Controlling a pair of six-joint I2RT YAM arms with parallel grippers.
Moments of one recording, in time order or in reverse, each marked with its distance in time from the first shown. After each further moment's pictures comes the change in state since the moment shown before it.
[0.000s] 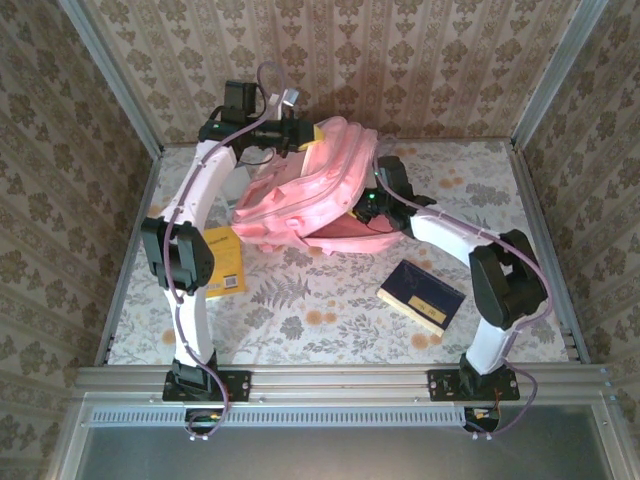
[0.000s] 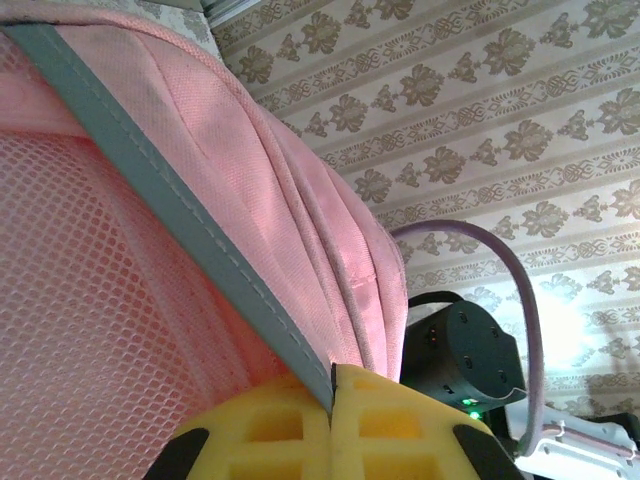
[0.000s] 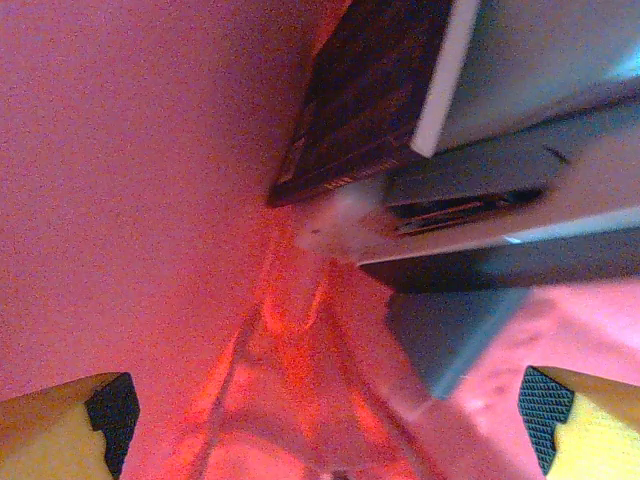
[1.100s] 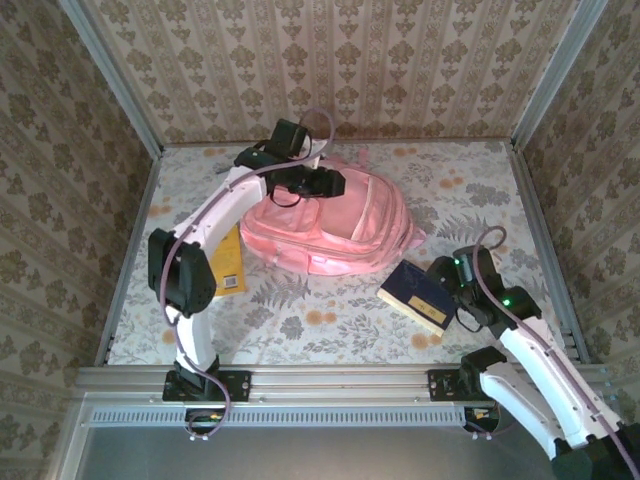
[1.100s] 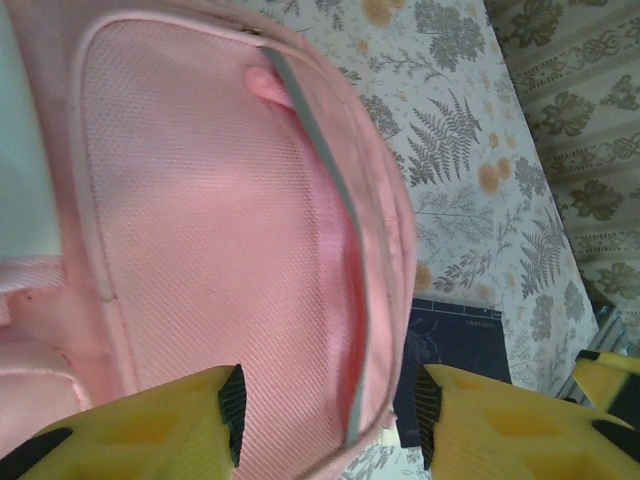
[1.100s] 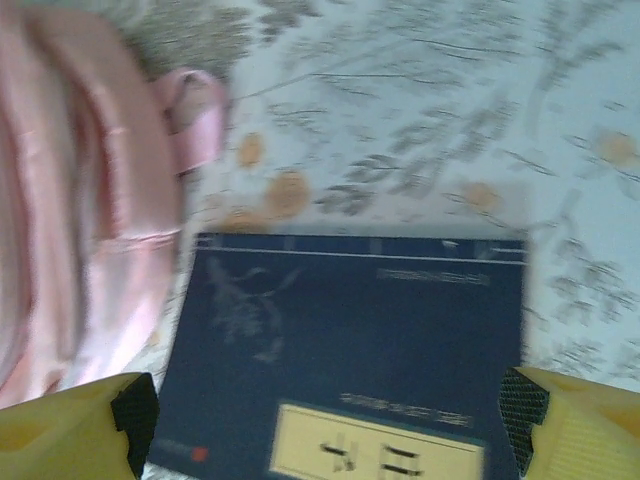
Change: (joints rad) left arm -0.269 -0.179 -0.309 -0.158 -0.620 0.293; right arm -0.179 -1.040 -0.609 -0.876 0.612 0.029
